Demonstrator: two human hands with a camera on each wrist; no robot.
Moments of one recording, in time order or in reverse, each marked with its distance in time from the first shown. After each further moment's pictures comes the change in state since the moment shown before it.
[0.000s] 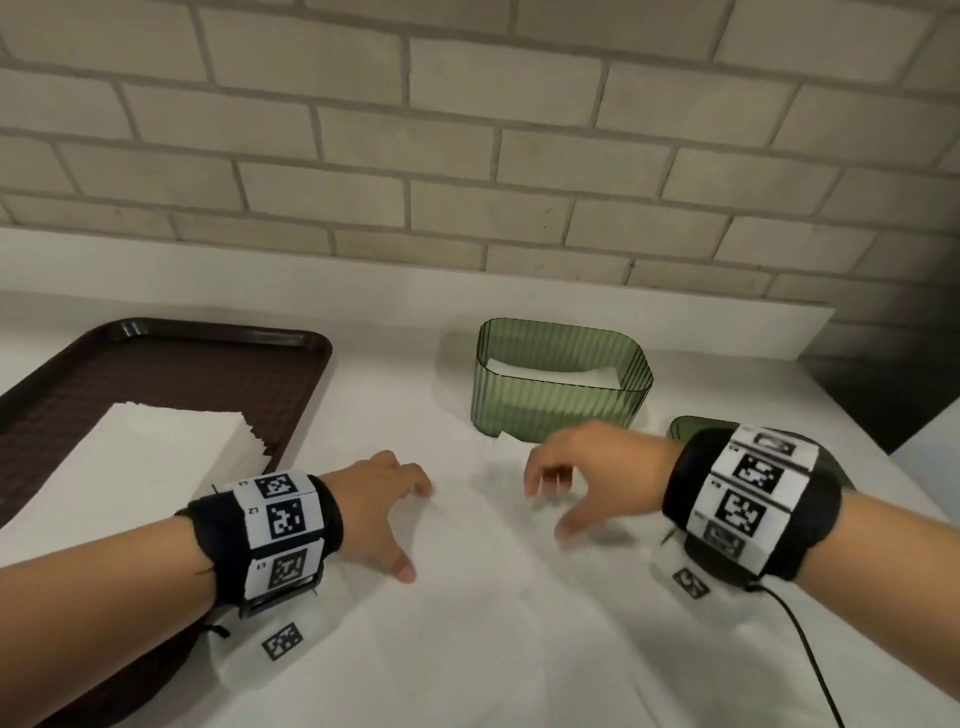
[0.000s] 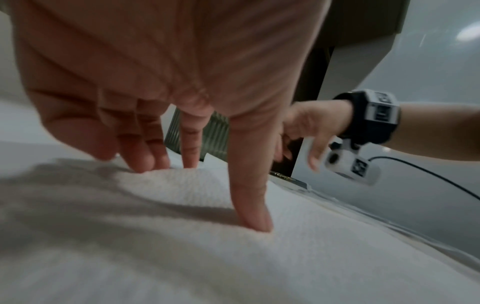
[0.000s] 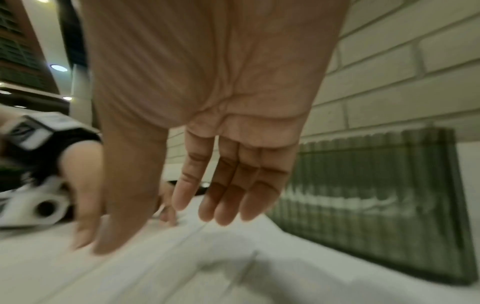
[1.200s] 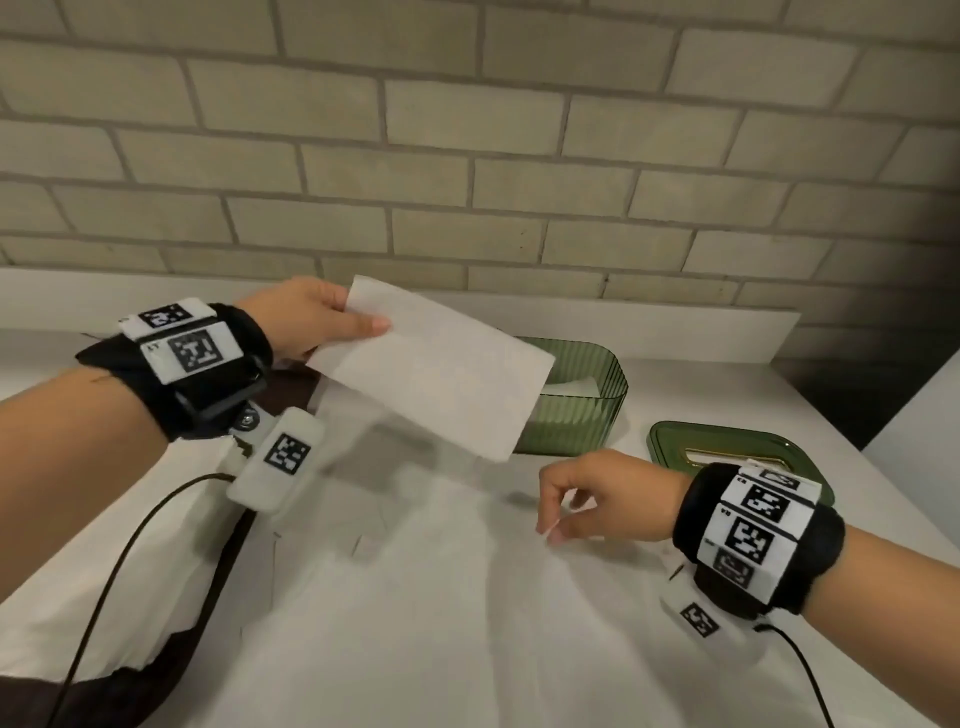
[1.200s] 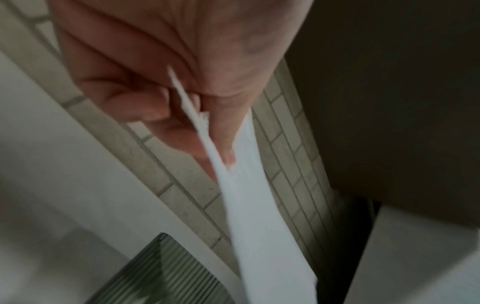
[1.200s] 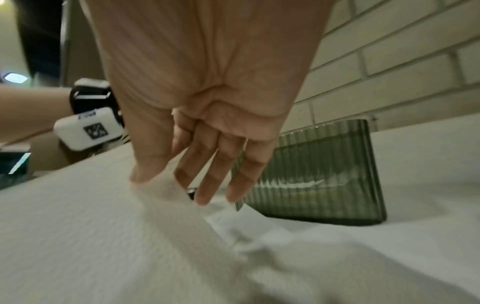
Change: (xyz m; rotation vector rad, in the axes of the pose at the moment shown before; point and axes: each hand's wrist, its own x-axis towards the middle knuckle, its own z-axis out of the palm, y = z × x) left_hand -0.013 -0.016 -0.136 -0.780 0.465 0.044; right_hand -0.024 0.015 0.023 0.365 0.128 -0.021
